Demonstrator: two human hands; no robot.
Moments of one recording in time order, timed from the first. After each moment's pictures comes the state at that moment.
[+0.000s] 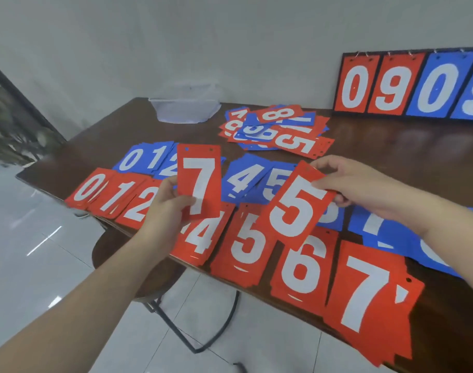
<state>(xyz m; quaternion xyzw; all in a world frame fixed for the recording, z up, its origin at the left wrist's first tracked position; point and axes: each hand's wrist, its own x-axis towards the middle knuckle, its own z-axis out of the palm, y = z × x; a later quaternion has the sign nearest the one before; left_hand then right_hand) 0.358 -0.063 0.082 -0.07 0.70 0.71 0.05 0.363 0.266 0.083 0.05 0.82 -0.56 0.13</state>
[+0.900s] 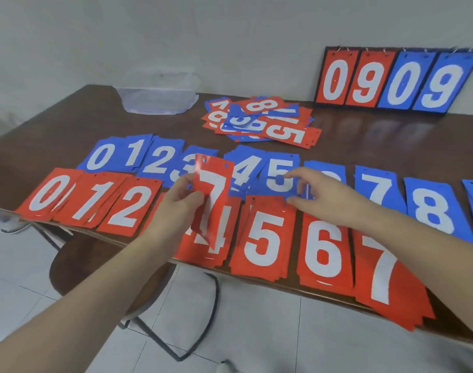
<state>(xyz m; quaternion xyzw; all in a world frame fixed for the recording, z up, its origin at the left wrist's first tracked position) 0.334 -0.098 0.065 0.02 0.74 0.65 0.16 0.378 0.194 0.045 -0.01 0.95 -0.30 0.00</state>
